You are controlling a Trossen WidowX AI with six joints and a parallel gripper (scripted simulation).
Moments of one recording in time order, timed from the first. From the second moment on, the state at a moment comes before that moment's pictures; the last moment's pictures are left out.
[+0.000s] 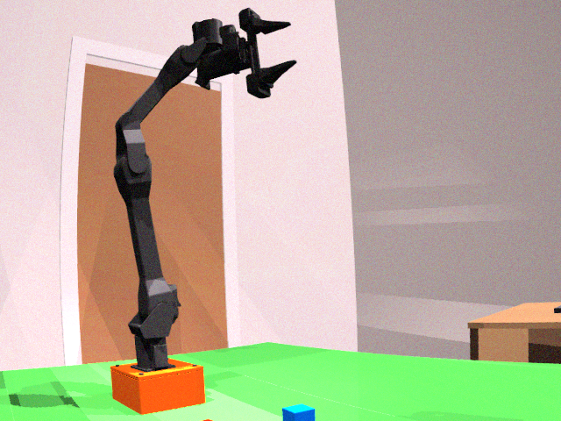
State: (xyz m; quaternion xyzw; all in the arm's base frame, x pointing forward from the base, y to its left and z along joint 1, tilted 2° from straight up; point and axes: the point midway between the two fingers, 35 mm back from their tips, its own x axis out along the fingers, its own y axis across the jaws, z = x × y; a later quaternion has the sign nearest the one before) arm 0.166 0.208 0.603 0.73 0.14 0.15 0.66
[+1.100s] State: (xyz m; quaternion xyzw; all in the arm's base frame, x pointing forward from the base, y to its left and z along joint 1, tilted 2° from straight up) arm 0.377 0.162 0.384 0.33 0.24 -0.12 0.90
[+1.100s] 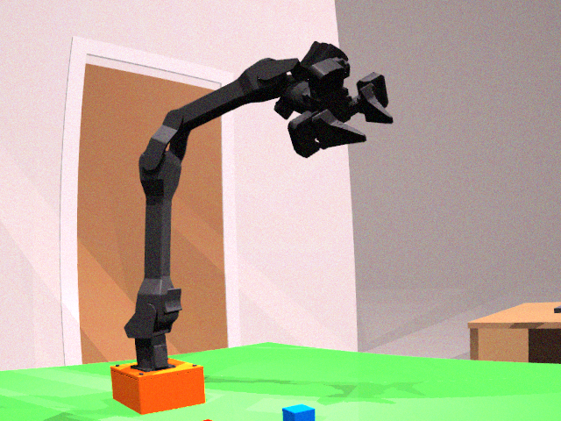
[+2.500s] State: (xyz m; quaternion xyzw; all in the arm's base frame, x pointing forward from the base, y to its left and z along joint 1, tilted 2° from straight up) arm 0.341 -0.132 0.084 0.25 0.64 -0.27 0.68
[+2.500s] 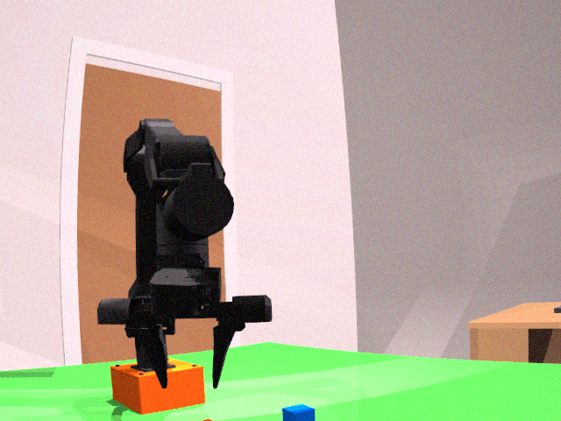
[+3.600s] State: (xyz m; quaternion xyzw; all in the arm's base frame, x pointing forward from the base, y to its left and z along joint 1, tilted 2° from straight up) arm 0.337 -0.133 -0.001 0.25 0.65 -0.27 0.67
